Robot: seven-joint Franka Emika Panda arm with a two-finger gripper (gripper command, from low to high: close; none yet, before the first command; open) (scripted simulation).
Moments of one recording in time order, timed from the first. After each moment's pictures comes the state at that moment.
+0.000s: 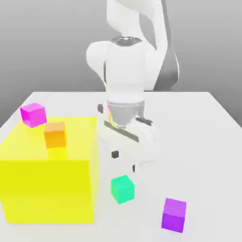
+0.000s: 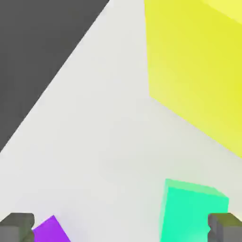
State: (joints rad) arm -0.25 -0.10 0.29 -2.90 0.09 2.85 1.81
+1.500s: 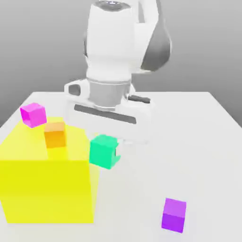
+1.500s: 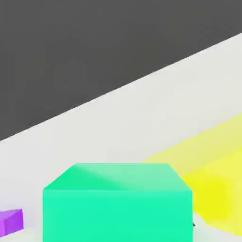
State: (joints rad) arm -0.16 -0.29 0.02 -2.59 -0.06 2.38 1.22
